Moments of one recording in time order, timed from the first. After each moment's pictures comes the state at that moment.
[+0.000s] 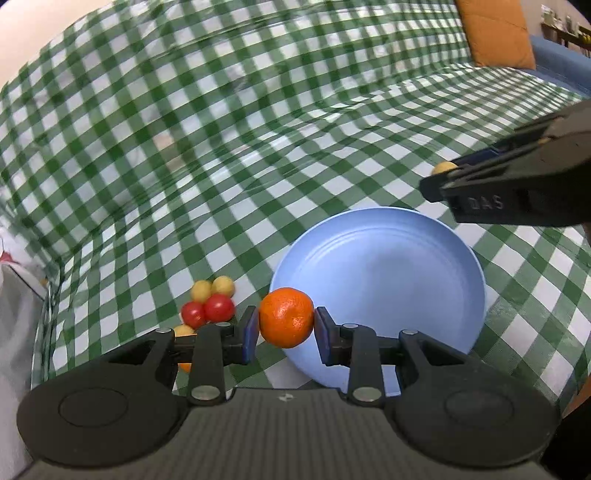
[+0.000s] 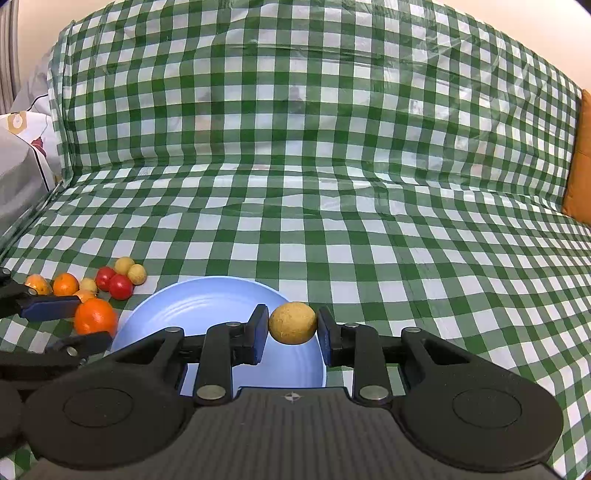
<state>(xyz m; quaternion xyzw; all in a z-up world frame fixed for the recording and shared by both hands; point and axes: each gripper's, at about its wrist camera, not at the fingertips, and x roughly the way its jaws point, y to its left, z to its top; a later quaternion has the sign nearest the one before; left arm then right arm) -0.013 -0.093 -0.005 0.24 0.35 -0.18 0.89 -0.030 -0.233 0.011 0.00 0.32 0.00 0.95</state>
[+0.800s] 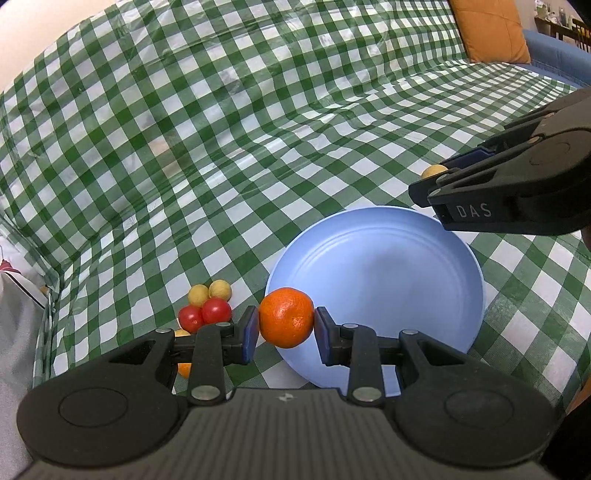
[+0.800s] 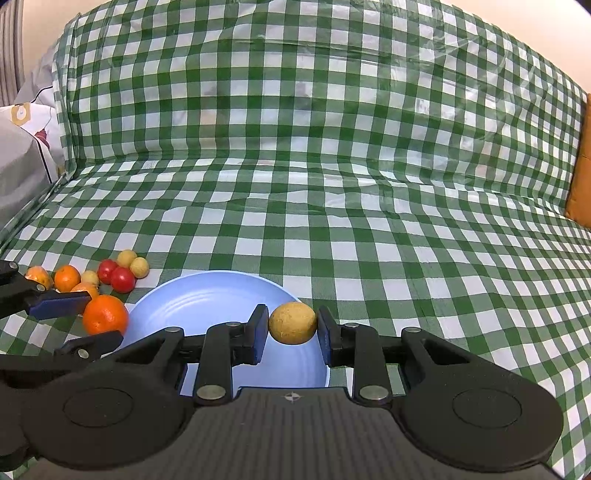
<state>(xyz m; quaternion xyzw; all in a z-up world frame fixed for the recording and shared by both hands) -0.014 -0.095 -0.008 0.25 0.34 -0.18 0.89 -0.031 -0.230 0.011 -0.01 0.33 0.01 0.94</state>
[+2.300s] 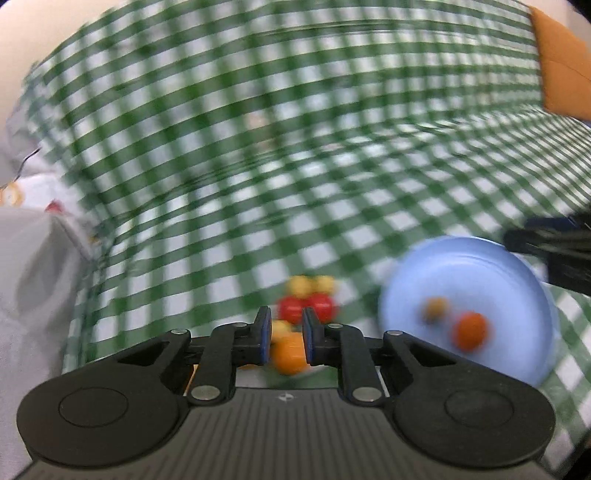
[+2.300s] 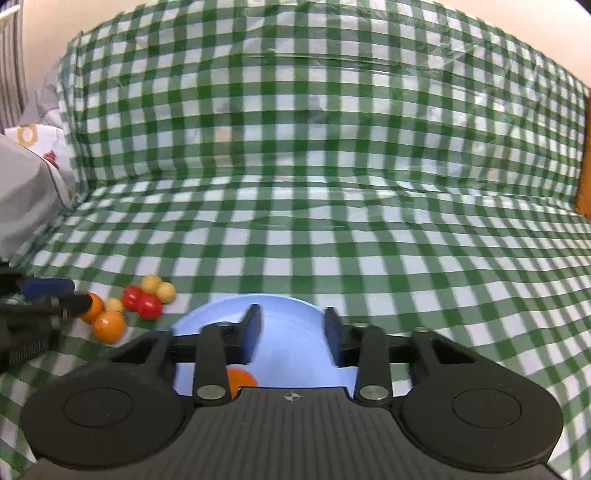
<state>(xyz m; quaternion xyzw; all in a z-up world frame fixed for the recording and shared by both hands) 0.037 -0.003 0.020 0.16 0.36 -0.09 0.91 -0.024 -0.201 0.018 0.03 0.31 0.03 0.95</state>
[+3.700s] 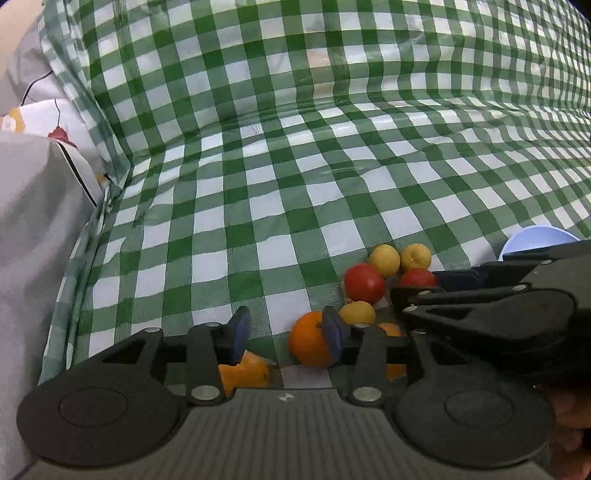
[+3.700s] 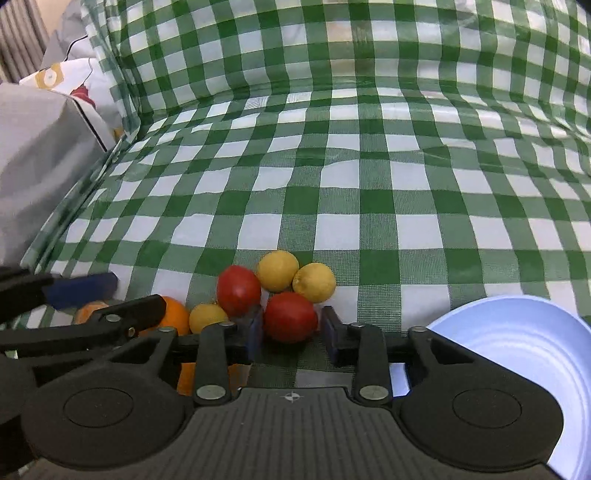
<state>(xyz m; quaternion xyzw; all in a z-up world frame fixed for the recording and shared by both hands) 0.099 0.037 -0.038 0.13 0.42 -0.05 0.90 0.101 -0.087 -0.066 0.06 0.42 0.13 0.90</state>
